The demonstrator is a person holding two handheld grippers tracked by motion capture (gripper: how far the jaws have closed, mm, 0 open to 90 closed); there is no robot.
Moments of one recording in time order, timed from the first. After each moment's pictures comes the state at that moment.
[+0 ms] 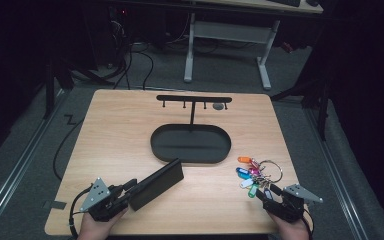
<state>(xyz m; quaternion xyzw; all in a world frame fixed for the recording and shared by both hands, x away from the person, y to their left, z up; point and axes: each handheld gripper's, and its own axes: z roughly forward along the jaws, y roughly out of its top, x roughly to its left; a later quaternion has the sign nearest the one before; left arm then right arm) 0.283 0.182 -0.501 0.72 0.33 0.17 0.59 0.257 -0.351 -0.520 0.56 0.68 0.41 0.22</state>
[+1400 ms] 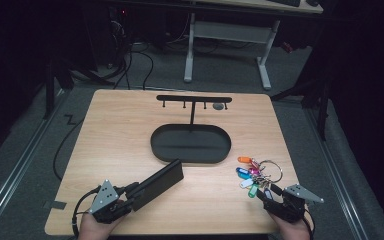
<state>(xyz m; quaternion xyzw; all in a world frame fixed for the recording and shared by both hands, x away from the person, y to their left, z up) 0.280 0.174 -0.504 0.77 0.29 0.19 0.53 0.255 -0.352 -0.518 0.56 0.68 0.42 0.22</state>
